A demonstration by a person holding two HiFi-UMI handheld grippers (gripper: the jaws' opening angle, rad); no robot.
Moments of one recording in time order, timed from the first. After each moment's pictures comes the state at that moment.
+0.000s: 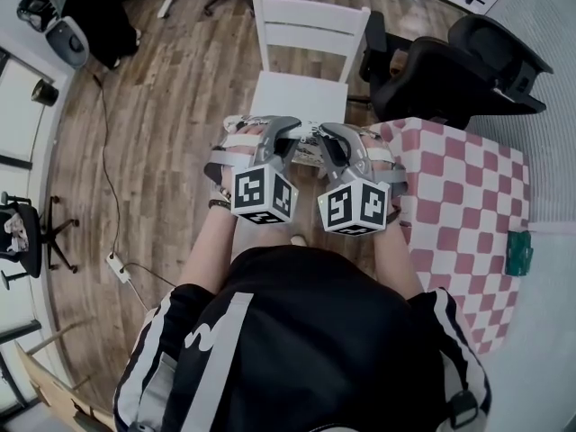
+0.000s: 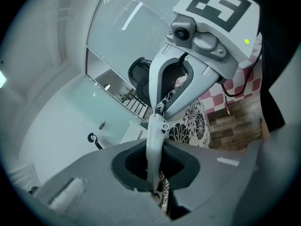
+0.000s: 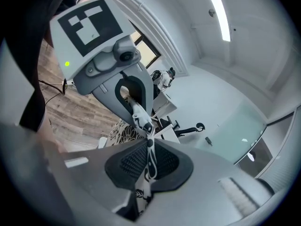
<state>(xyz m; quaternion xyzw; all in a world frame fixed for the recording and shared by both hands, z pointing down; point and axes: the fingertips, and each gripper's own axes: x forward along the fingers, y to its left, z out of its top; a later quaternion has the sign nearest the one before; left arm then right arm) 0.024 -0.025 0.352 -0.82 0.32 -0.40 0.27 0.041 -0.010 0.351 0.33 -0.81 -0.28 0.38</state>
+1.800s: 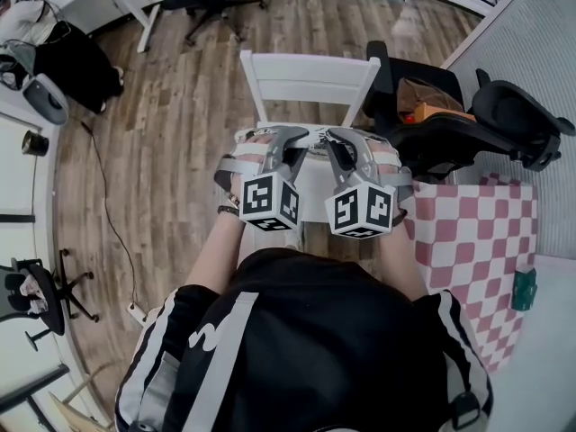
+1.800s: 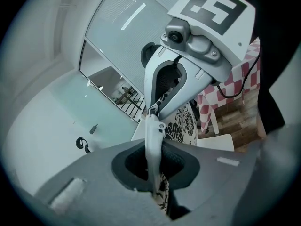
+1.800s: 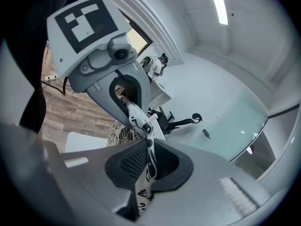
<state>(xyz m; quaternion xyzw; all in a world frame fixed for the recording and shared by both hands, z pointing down) 0.012 -0.251 0.365 -0.84 0.25 -0.39 0.27 0.026 -0.244 0.360 0.37 -0.79 -0.25 0.41</state>
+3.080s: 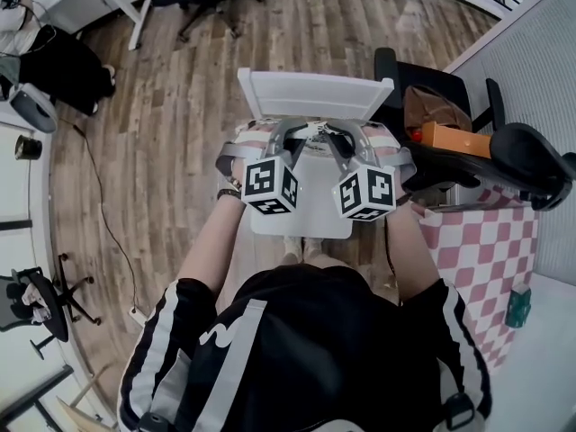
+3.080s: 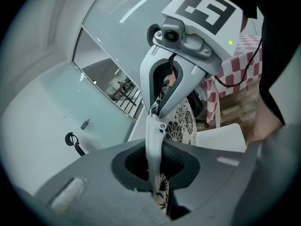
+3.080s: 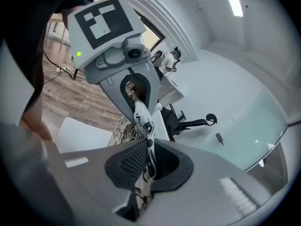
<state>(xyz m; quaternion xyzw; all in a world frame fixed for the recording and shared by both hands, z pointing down) 0.010 -0.366 0.421 -0.85 0.22 -0.41 0.25 0.025 -0.355 0.418 0.29 -0.81 -0.26 0.45</state>
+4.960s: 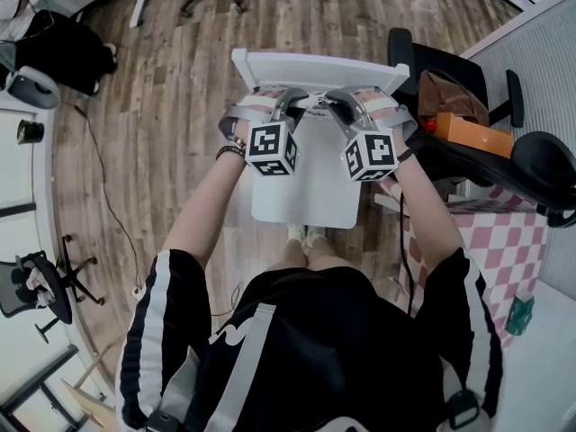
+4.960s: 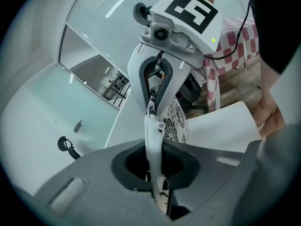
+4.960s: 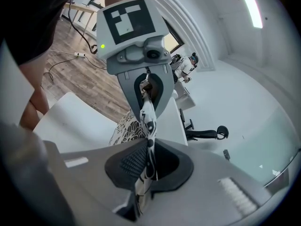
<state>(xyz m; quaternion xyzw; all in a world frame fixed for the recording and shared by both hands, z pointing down) 0.013 -0.428 0.504 -0.82 0.18 -0.45 0.29 0.027 -0.417 0.502 0.20 -0.80 -0.35 0.45</state>
